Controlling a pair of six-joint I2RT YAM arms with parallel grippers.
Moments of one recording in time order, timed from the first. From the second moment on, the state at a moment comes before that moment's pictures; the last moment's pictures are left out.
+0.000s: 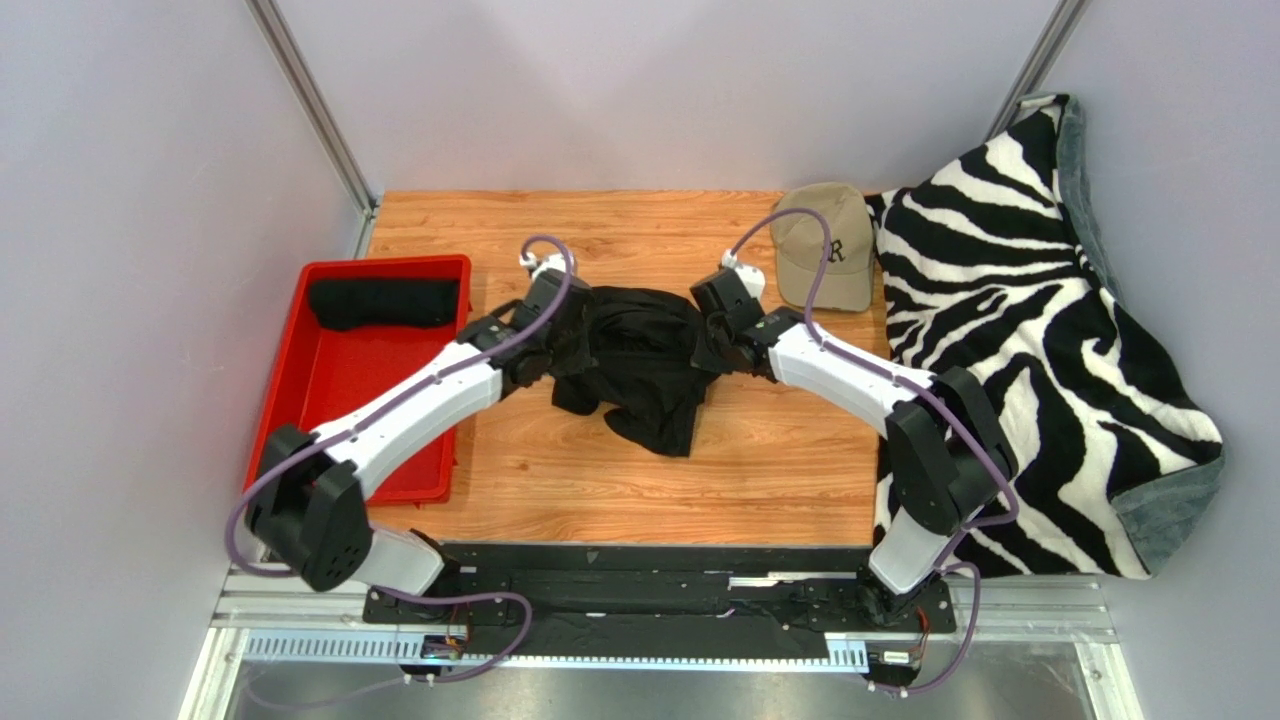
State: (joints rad) left arm -0.62 1.44 1.08 -0.50 -0.24 -0.62; right arm 0.62 1.70 1.17 -0.40 0.21 0.74
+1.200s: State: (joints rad) left arm -0.55 1.13 1.53 -0.62 0.11 -0.28; right arm 0.56 1.42 1.70 -0.72 0.28 0.53
